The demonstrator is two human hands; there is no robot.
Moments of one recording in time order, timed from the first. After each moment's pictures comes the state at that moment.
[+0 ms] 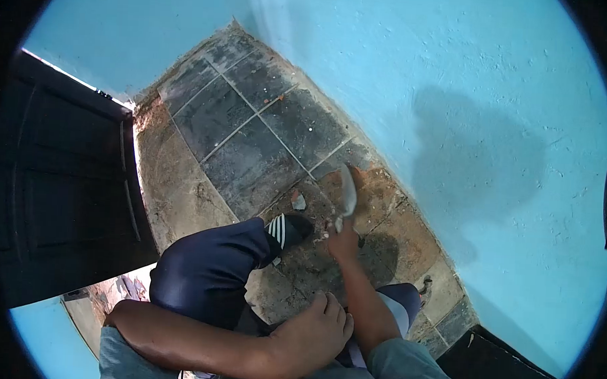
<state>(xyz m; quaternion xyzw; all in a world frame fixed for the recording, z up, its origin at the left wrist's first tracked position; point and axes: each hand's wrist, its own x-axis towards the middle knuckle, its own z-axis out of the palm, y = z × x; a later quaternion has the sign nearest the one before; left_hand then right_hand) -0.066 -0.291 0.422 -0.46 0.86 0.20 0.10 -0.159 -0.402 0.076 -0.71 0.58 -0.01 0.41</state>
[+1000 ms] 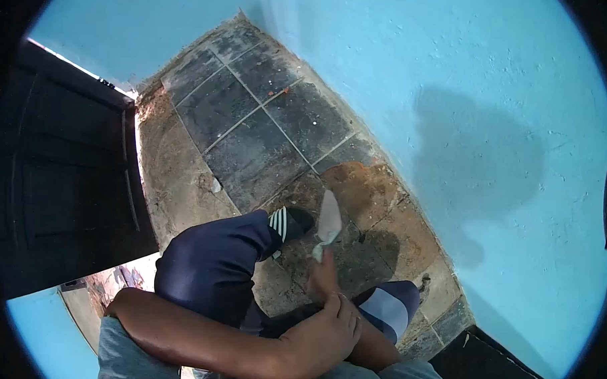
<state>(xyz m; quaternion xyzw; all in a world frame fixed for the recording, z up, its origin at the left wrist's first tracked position) -0.070 -0.301 0.444 -0.42 0.88 0.20 0.11 -0.181 -0.300 0.103 -0.51 0.57 -0.01 0.64</state>
